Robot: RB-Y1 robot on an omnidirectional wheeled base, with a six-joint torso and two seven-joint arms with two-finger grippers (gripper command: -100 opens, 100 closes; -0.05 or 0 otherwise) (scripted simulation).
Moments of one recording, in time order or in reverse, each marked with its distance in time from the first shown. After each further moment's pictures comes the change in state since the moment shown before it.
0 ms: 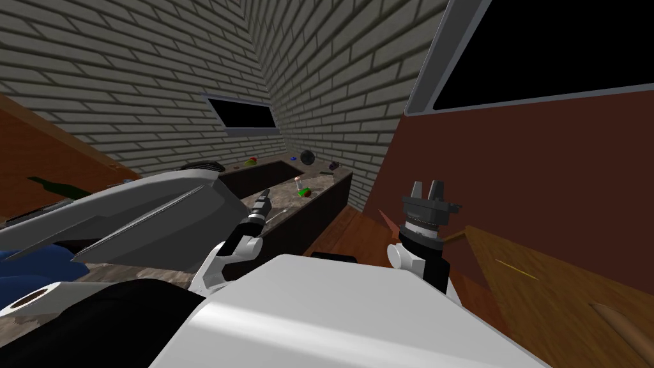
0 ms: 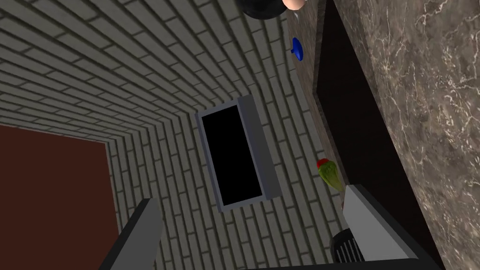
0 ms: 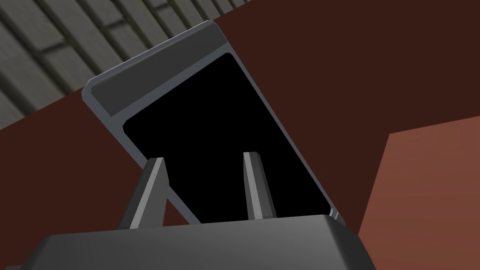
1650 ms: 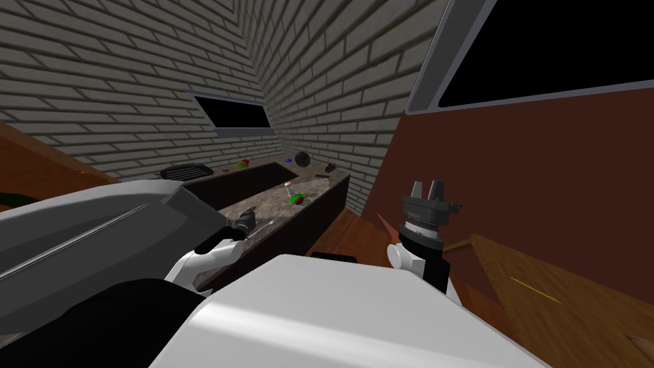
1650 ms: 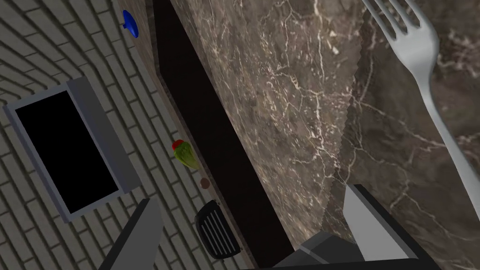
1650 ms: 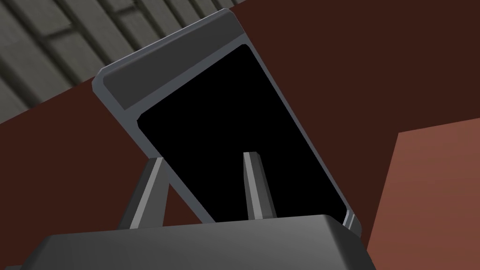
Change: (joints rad) left arm 0.038 0.052 0.202 0.057 0.124 0.496 0.086; right arm 0.000 0.000 0.000 0.000 0.000 0.000 0.000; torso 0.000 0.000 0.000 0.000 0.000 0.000
